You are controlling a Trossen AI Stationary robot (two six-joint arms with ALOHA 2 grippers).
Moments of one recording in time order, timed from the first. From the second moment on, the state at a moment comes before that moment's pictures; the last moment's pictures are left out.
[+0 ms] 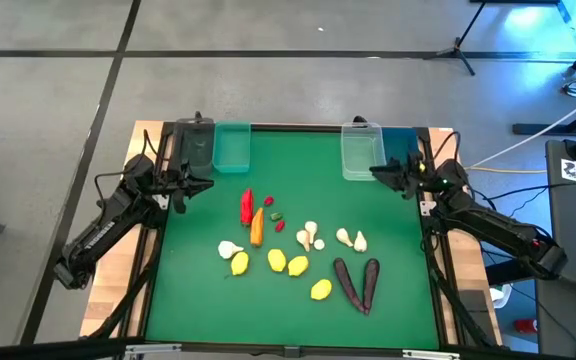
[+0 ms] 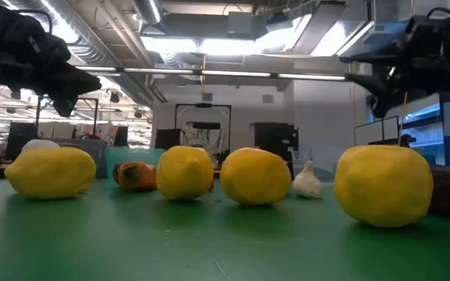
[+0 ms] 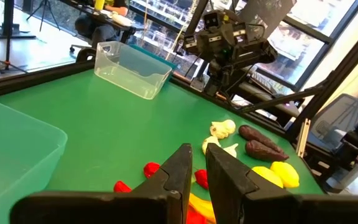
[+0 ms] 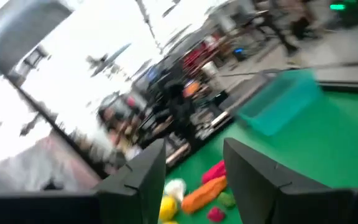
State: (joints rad) left arm 0.92 0.01 0.09 -0.21 0.77 -0.32; right arm -0.80 0.51 0.03 0.69 -0.68 0.86
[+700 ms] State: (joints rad) left arm 0.92 0.01 0.09 -0.16 0.33 -0.79; right arm -0.80 0.51 0.03 0.81 -0.46 0.96
